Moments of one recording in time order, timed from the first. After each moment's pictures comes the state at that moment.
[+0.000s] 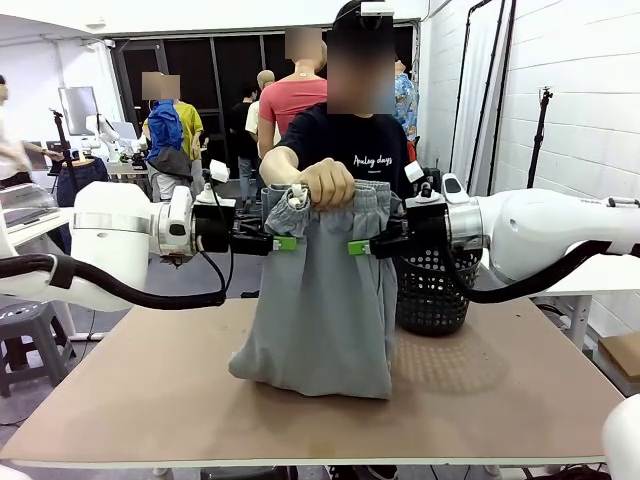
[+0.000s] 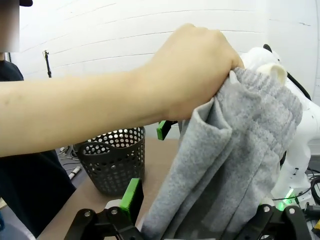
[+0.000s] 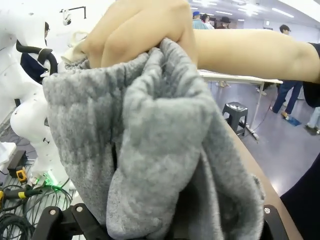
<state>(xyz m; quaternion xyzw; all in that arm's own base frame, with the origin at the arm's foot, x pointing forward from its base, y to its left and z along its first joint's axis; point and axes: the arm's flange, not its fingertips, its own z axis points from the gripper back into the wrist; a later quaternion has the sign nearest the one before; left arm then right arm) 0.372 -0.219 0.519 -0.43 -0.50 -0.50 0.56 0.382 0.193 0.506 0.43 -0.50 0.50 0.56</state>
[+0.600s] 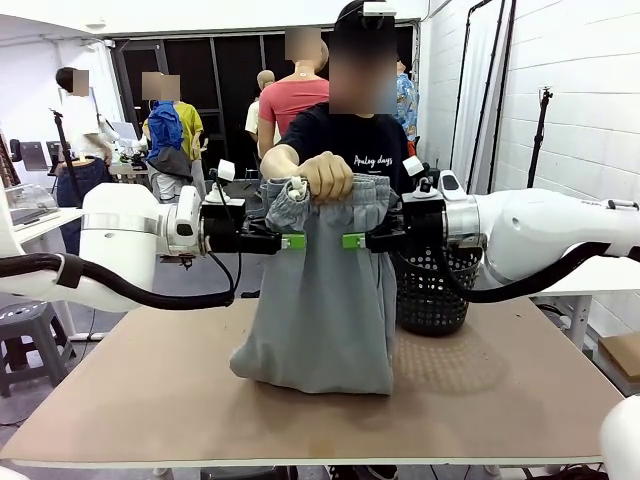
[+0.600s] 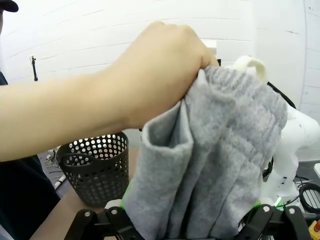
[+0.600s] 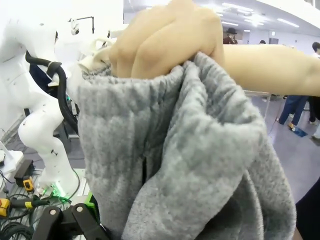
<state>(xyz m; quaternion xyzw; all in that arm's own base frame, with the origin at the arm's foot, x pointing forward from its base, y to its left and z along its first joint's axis) 0.366 -0.236 0.521 -0.46 -0.49 -0.50 0.54 0.374 0.201 0.516 0.46 -0.50 0.49 0.54</state>
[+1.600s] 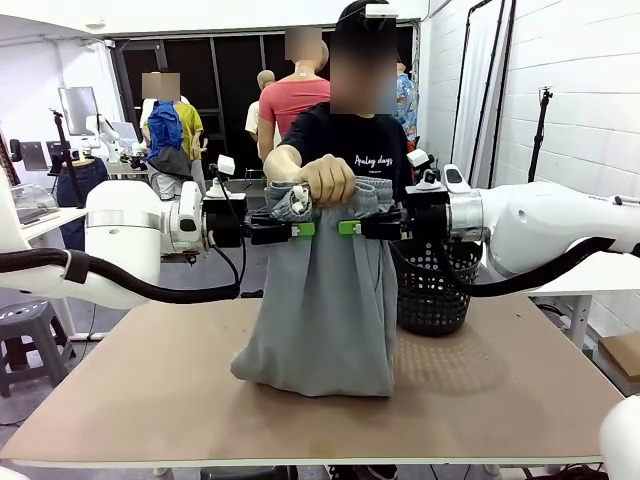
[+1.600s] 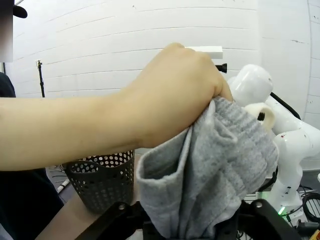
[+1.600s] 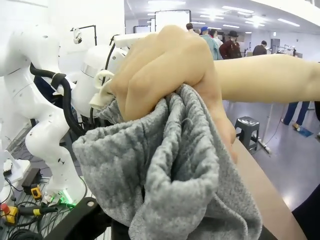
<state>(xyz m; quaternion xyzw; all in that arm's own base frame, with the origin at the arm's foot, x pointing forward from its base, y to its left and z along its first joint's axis) 0.373 -0.239 0.525 -0.46 -0.51 -0.49 0.54 0.377 0.196 0.526 0.48 -0.50 0.48 0.54</state>
